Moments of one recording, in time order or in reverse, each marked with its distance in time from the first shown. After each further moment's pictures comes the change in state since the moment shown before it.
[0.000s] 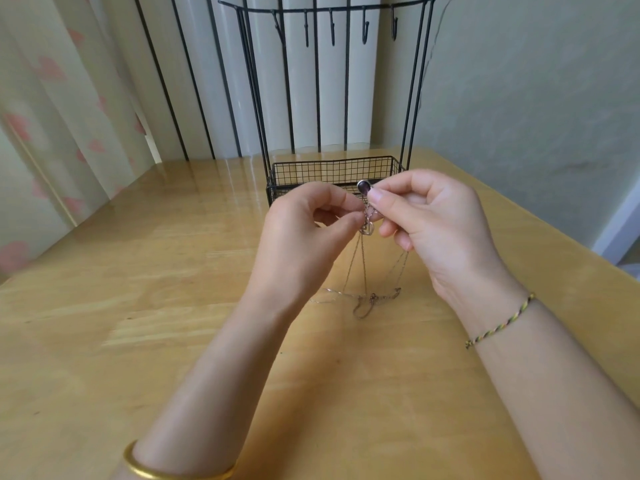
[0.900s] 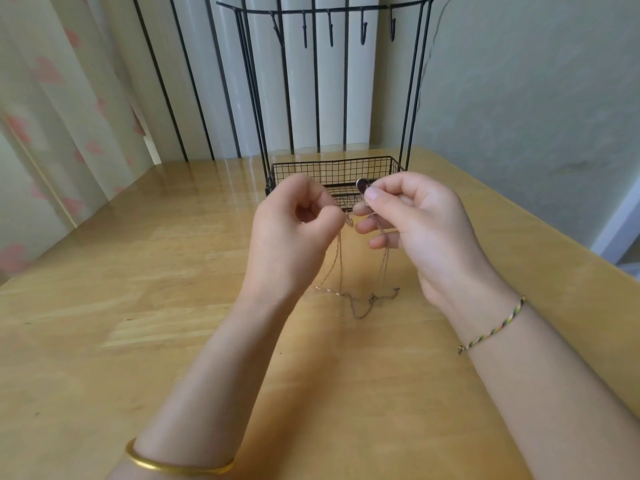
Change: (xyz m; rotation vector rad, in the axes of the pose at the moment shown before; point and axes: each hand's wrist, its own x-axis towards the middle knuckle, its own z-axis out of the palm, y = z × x) left_hand 0.003 -0.007 0.000 -0.001 0.137 0.019; right_hand -0.002 0.001 0.007 -0.005 -0.030 0.091
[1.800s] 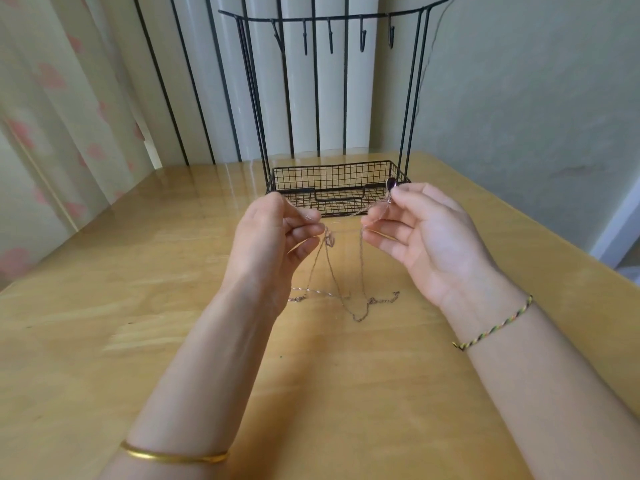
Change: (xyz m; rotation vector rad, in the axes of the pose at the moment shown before) left_hand 0.010 -0.008 -0.008 -0.658 0.041 -0.560; right_hand 0.010 0.006 -0.006 0.426 0.053 0.186
